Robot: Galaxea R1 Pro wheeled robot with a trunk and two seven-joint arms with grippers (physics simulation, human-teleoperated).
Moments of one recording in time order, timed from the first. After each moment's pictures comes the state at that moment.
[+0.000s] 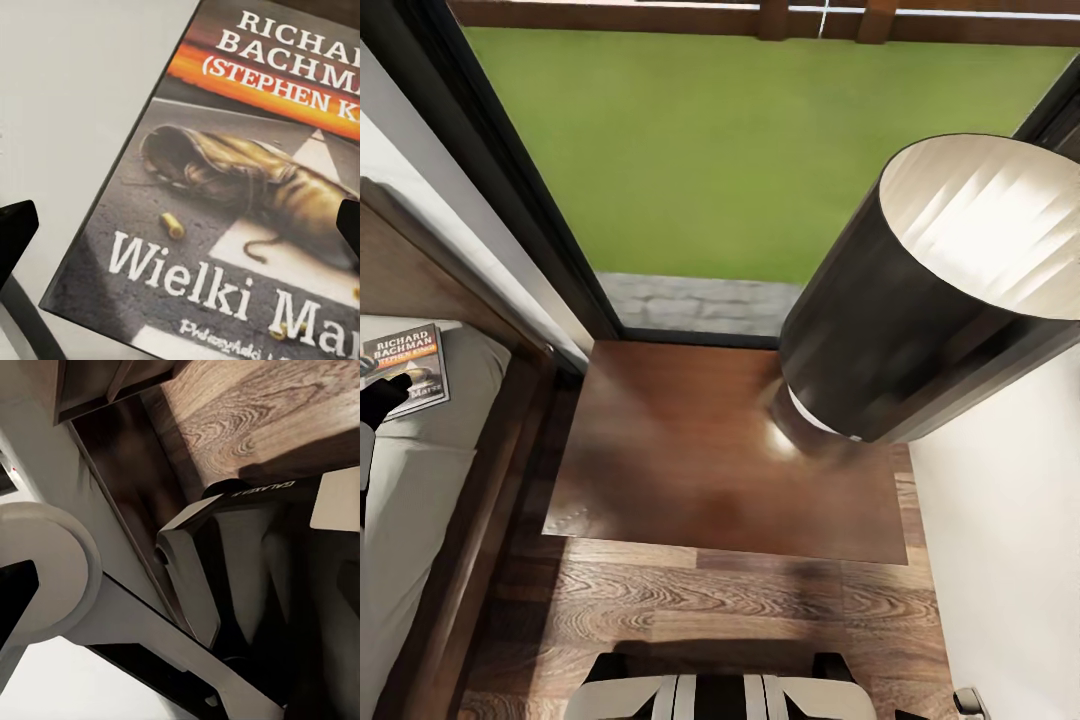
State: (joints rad) left arm -0.94 0.41 0.50 -0.91 0.36 0.34 0.14; right arm -0.42 -0.41 -0.27 -0.04 -0.08 0.17 1.54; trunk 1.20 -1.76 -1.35
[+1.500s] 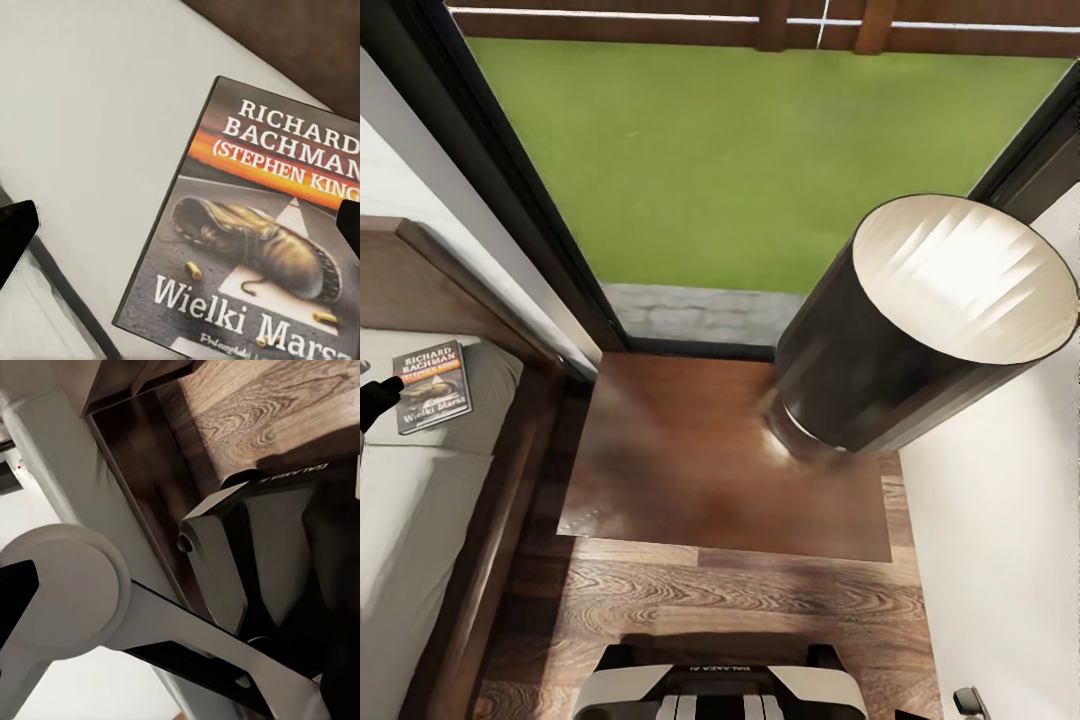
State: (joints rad) left arm -0.93 0.43 0.51 -0.92 0.36 0.38 0.15; right arm -0.42 -0.41 -0.27 -0.04 -0.08 0.17 1.54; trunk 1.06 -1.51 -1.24
